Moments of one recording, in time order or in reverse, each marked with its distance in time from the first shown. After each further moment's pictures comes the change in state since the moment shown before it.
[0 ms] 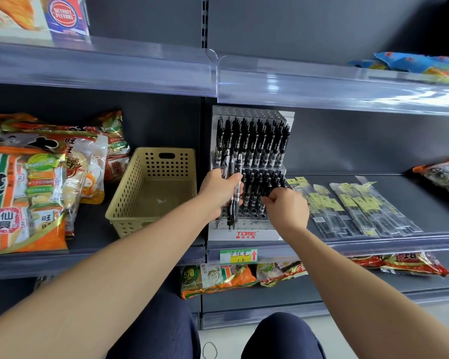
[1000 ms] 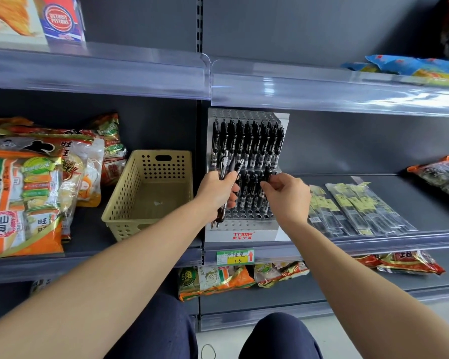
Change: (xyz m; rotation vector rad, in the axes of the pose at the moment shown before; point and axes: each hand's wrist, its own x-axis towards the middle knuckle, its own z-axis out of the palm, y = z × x) left_hand -0.003 0.000 0.003 -0.026 0.001 0.028; right_hand -0.002 -0.008 -0.027 0.425 0.199 -0.037
